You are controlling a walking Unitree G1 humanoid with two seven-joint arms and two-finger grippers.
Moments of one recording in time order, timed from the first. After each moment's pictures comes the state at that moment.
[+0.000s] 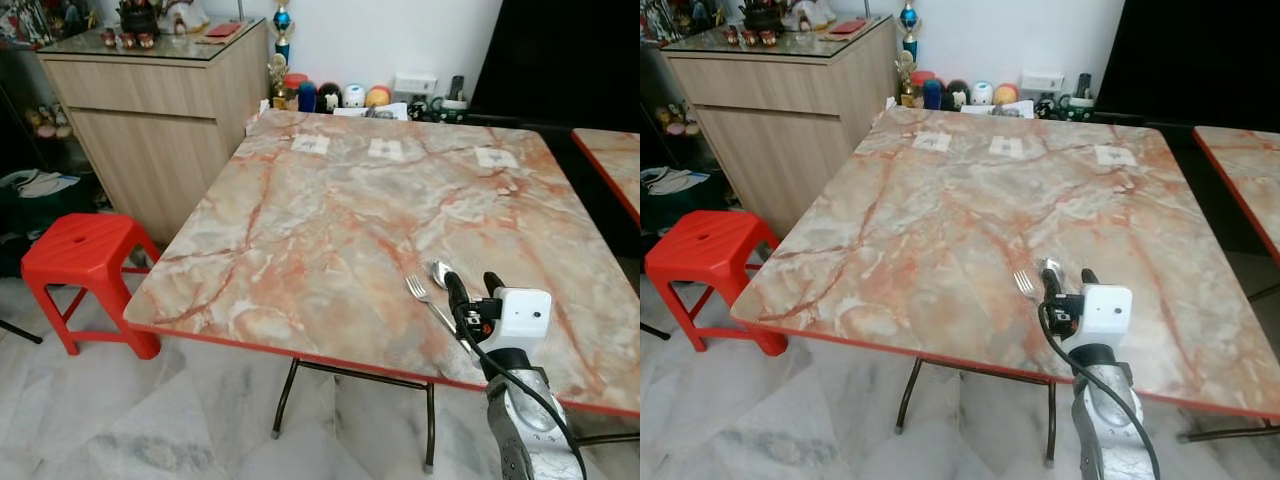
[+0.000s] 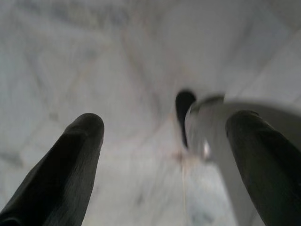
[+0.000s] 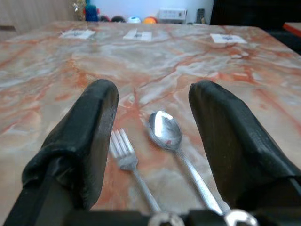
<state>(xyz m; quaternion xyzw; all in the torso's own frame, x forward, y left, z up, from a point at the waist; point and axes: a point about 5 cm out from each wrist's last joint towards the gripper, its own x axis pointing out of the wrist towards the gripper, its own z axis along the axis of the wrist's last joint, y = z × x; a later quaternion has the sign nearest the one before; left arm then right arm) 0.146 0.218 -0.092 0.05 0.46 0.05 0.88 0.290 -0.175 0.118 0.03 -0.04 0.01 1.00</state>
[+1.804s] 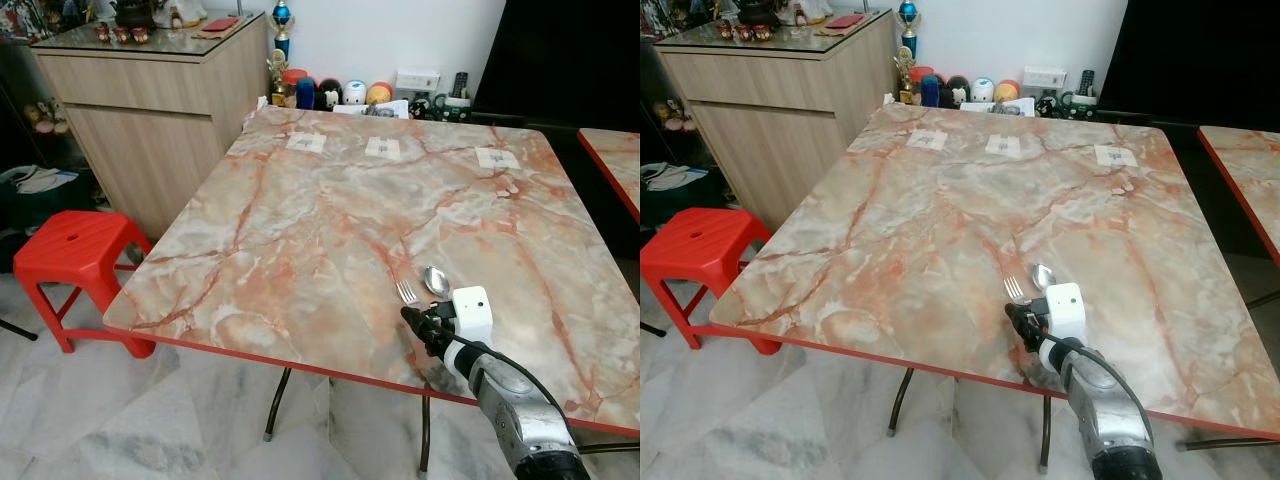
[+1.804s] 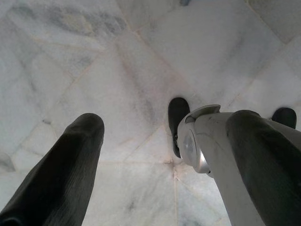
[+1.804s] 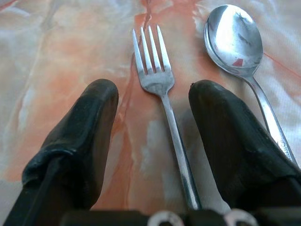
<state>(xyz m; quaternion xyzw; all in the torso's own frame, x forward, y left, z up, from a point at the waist) 0.153 0.222 -0.089 0.04 0.46 0.04 0.88 0.324 -0.177 0.077 0.02 0.16 0.13 0.98</state>
